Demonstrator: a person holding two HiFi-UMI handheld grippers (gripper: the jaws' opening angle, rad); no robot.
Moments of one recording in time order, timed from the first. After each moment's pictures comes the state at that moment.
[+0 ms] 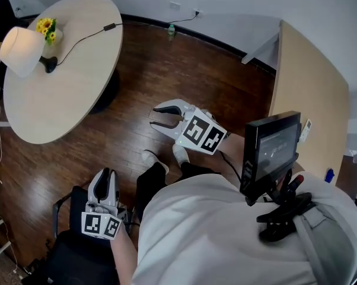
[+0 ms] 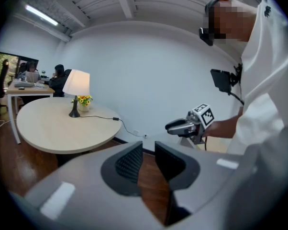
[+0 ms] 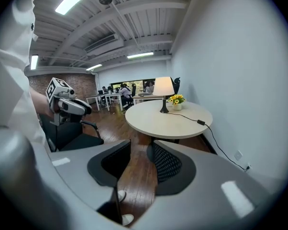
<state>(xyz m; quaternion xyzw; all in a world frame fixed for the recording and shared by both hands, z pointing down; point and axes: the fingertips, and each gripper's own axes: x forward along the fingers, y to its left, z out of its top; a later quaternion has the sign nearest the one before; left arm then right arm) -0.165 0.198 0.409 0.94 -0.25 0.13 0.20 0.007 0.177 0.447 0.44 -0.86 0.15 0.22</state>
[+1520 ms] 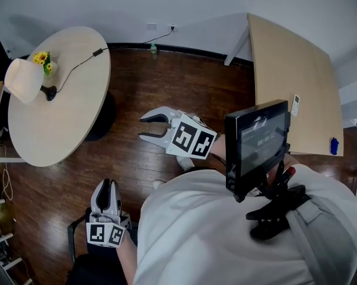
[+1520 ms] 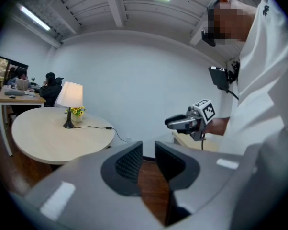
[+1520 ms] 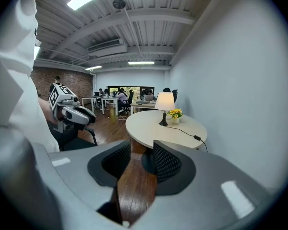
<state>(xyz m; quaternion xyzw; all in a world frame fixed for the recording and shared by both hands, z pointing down) -0.213 0.218 0.385 0.96 -0.21 0.09 0.16 -0.053 0.205 0.384 0.47 -0.85 0.09 0.21</state>
